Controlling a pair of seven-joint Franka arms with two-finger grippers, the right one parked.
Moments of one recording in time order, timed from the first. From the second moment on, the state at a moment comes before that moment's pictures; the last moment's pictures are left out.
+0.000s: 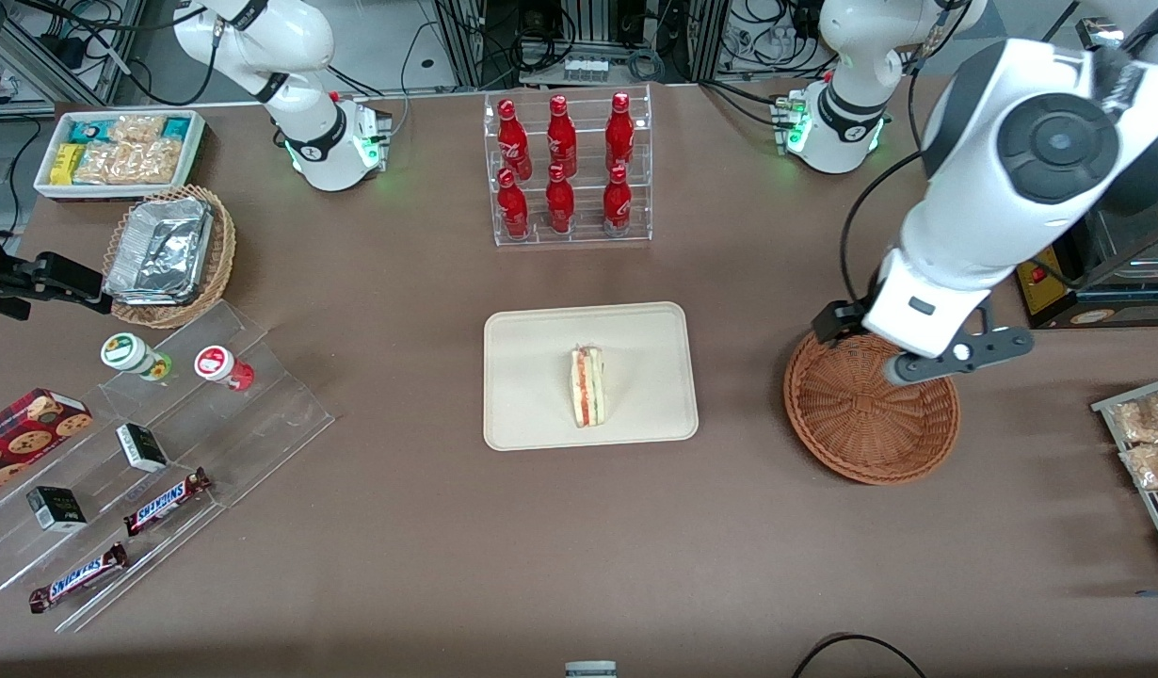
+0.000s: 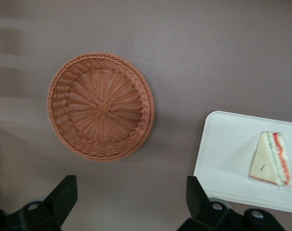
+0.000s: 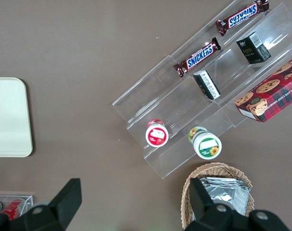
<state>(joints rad) 0.16 0.25 -0.57 -1.41 0.19 1.55 -0.59</state>
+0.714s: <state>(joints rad) -0.06 0.03 -0.07 -1.55 0.05 1.52 -0.21</state>
